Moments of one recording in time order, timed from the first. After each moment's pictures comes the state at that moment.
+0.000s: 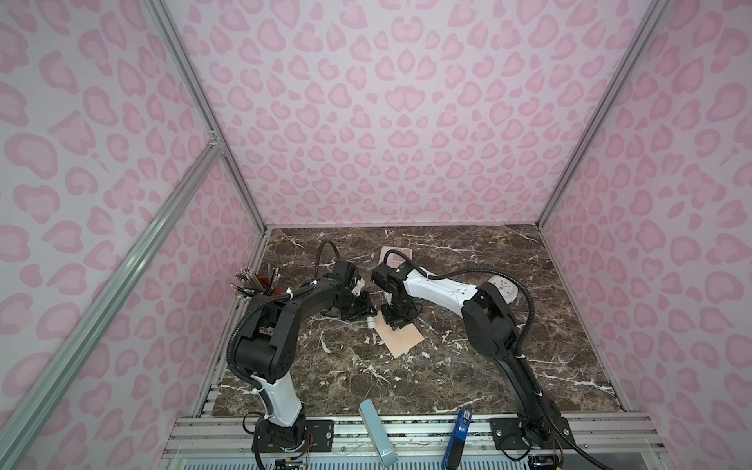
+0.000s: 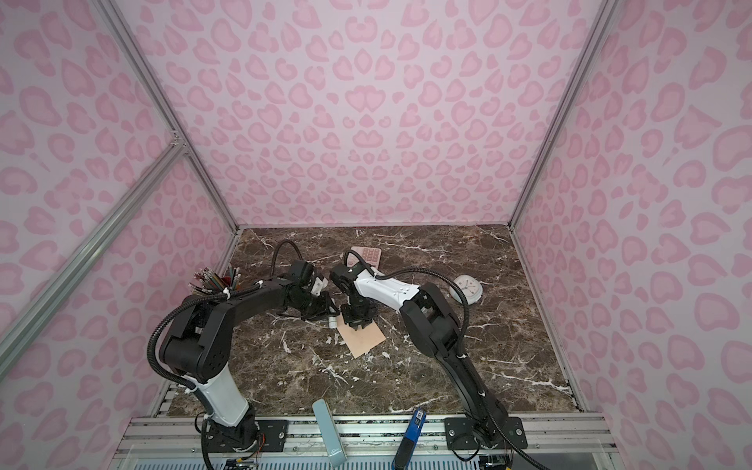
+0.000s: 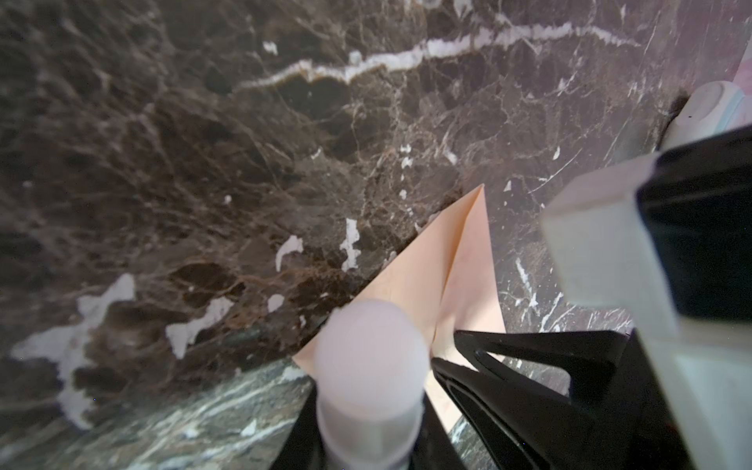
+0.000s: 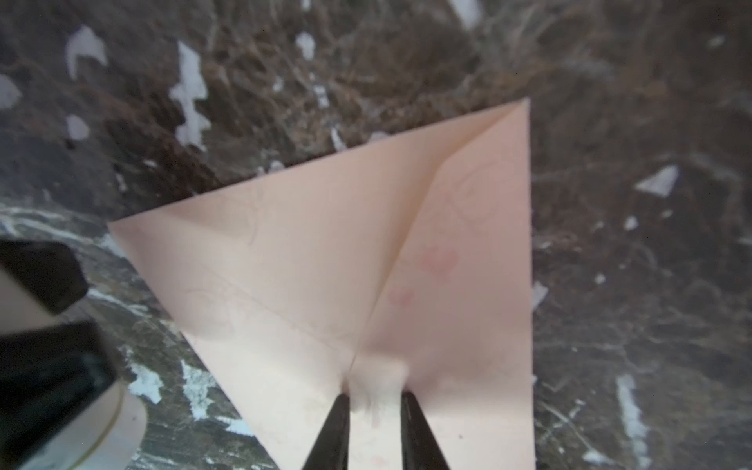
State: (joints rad) left arm -0.33 1.79 1.05 -0.49 0.49 -0.49; right arm 0.81 2.35 1.91 -1.17 -0.14 0.51
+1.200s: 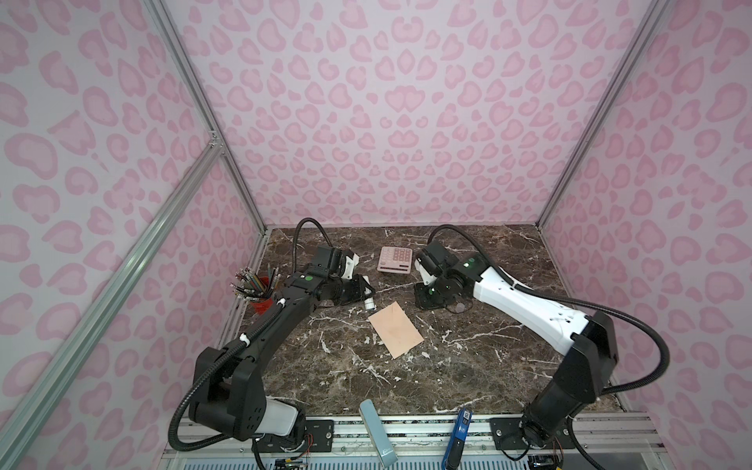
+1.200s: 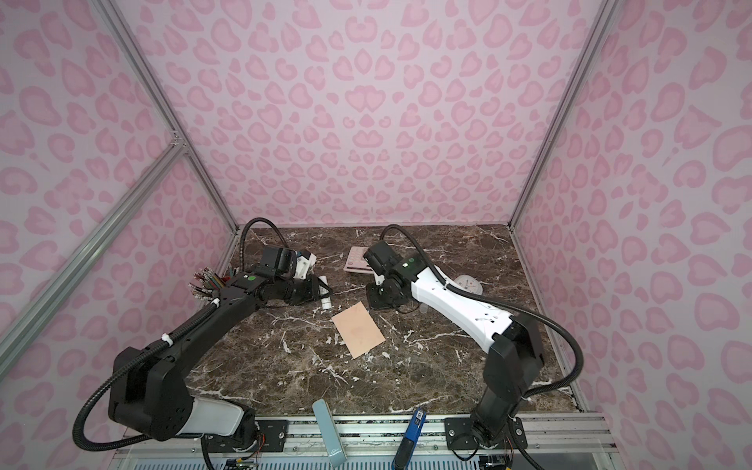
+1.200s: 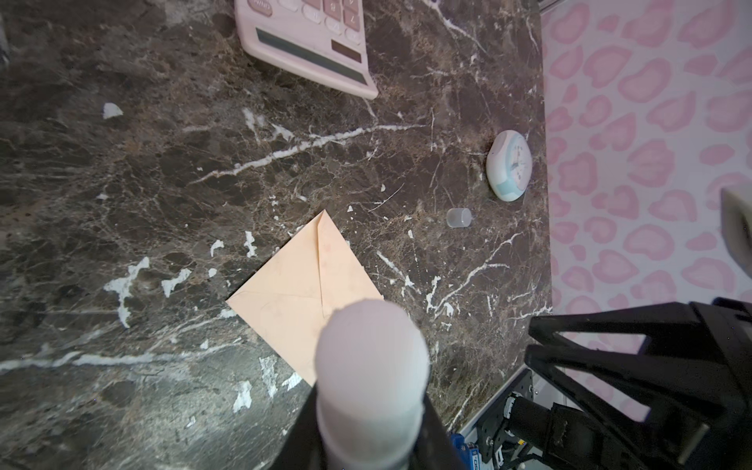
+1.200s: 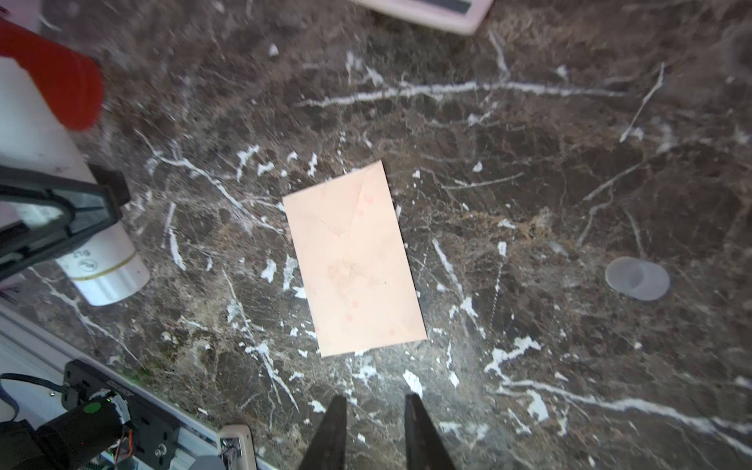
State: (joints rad) left arm -0.33 1.41 1.10 -0.59 0.50 -0.49; right arm 0.72 1.64 1.48 -0.98 -0.08 0.51
